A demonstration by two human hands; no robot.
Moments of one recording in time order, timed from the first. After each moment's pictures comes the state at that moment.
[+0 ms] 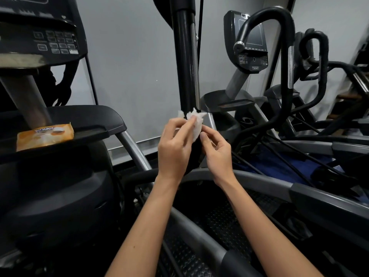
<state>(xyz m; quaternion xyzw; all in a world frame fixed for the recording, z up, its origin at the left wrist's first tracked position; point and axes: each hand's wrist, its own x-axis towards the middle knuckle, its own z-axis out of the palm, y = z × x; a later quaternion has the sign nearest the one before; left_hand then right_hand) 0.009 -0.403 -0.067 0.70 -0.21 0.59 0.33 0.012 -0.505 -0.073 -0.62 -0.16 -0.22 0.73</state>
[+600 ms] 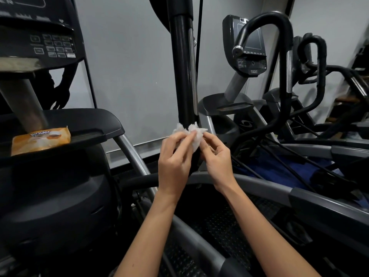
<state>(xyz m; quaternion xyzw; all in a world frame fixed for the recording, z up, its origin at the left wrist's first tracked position) 0.014 -0.407 -0.086 0.69 -0.23 0.61 0.33 0.014 -0.509 -0.069 -0.62 -0.18 -0.18 0.74</state>
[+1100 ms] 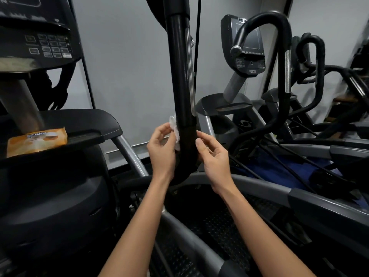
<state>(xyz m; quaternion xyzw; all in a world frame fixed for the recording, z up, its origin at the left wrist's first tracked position) 0.026 -0.404 -0.058 0.55 -0.06 0.31 0.77 0.014 -0.509 -0.072 -0.60 -0.19 -0.18 0.76</state>
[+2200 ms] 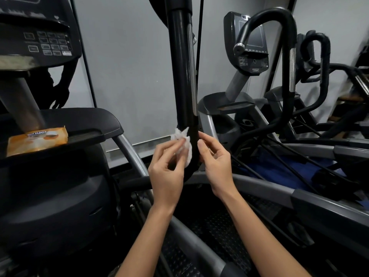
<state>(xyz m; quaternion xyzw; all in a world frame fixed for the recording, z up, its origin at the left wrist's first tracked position) -0.014 -0.410 -0.083 0.66 -0.12 0.47 0.57 0.017 -0.509 -0.075 -0.60 -0.18 -0.19 0.75</state>
